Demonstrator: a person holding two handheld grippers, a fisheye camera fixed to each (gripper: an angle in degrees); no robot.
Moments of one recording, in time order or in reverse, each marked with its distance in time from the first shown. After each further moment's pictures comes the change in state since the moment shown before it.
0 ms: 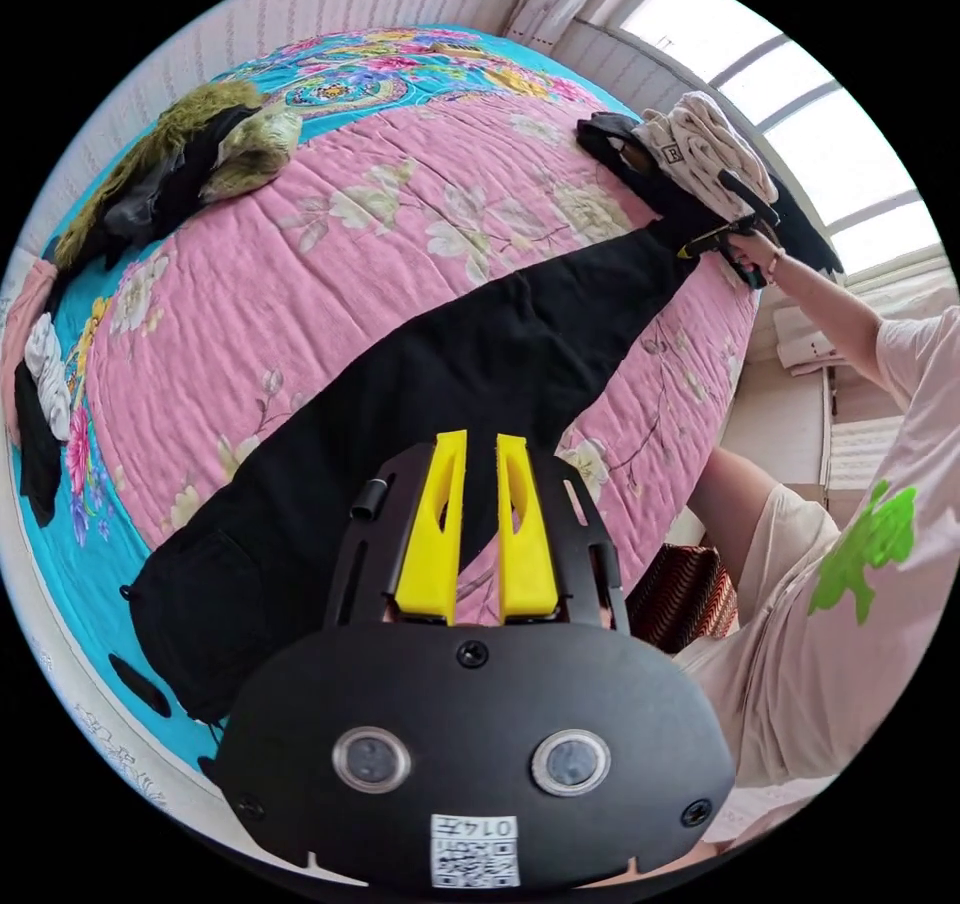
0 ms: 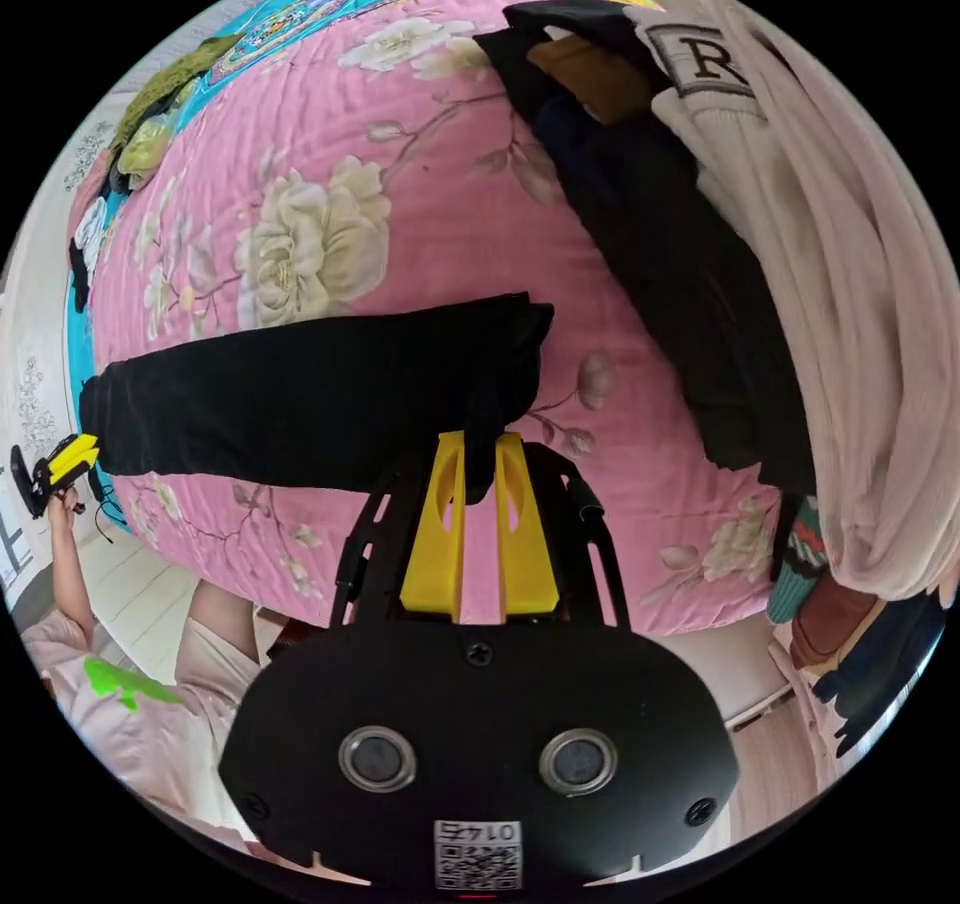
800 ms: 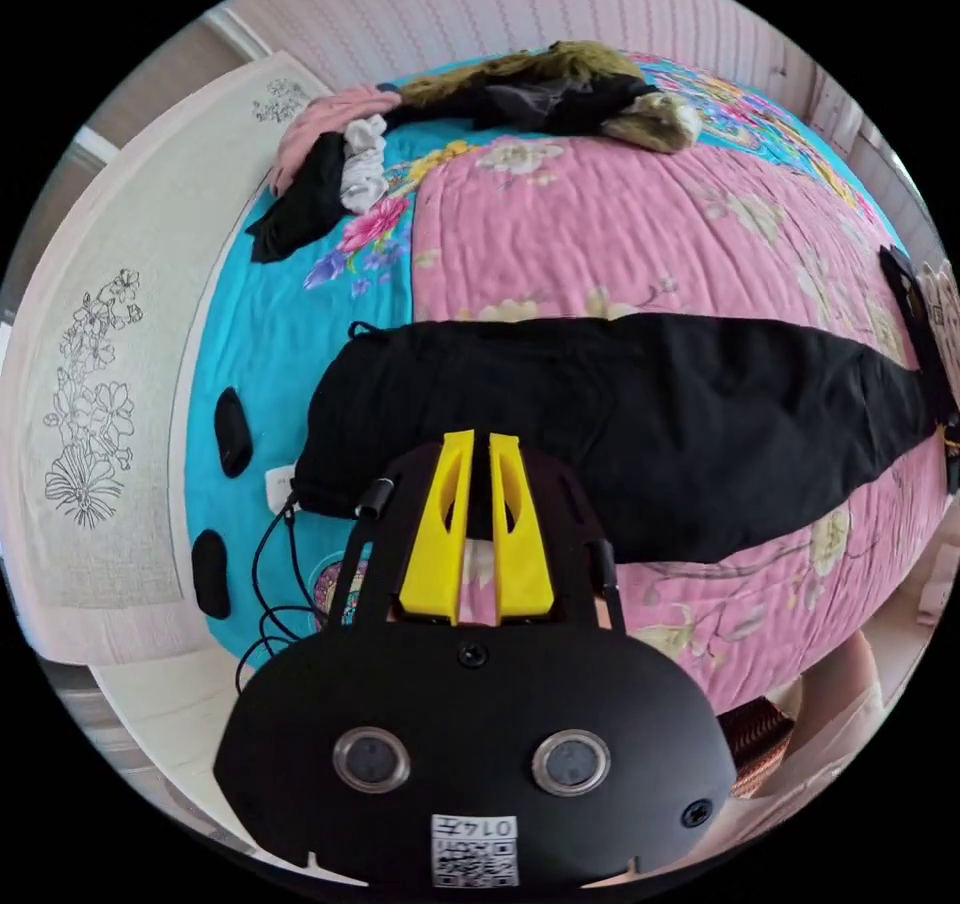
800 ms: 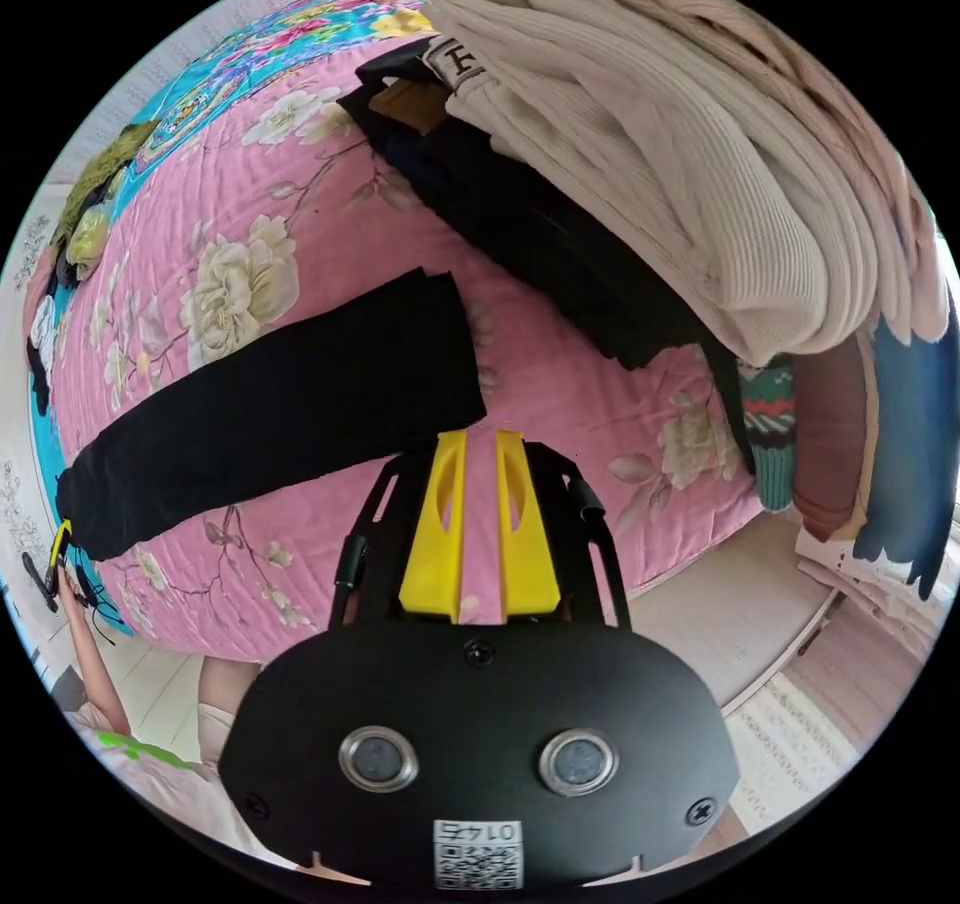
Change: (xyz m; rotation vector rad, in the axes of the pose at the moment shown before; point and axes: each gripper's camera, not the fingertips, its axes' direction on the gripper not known) left arm -0.099 0.136 -0.004 0.032 -0.533 -0.605; right arm 0.010 0.077 0.031 0.121 0.081 0.268
